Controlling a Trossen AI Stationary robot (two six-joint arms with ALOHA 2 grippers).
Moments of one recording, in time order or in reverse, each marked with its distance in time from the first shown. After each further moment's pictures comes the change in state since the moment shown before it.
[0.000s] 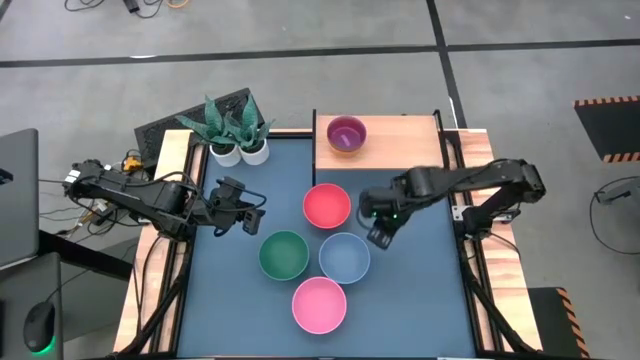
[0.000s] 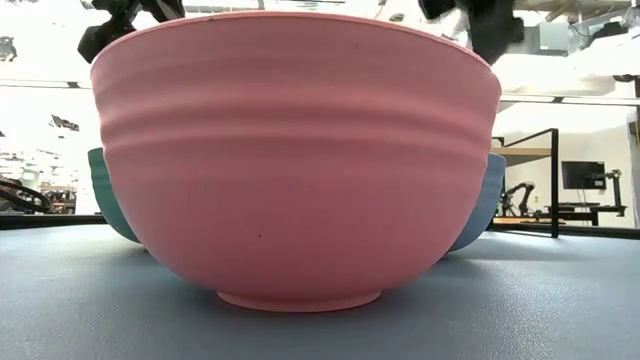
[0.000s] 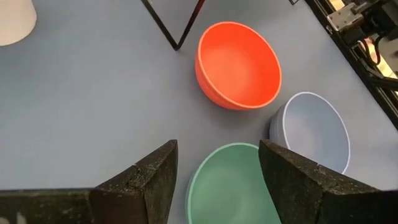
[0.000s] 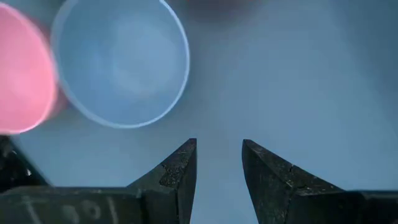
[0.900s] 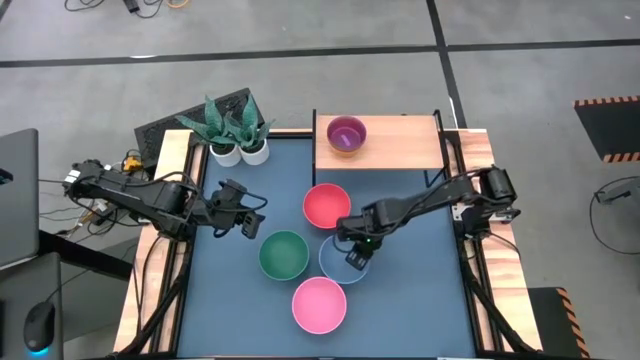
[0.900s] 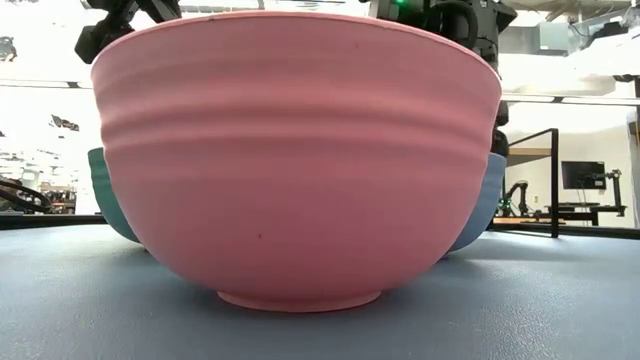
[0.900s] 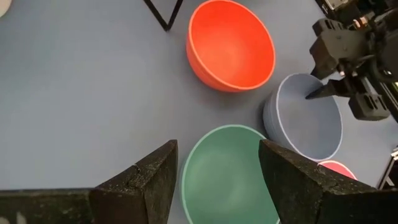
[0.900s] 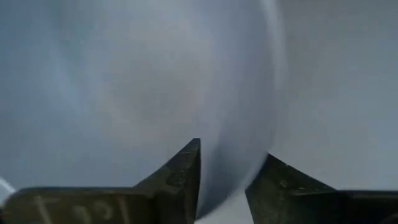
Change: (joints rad) left arm 0.000 0.000 0.000 -0.001 0.077 0.004; right arm 0.024 0.237 -0.288 0.508 -0.159 0.034
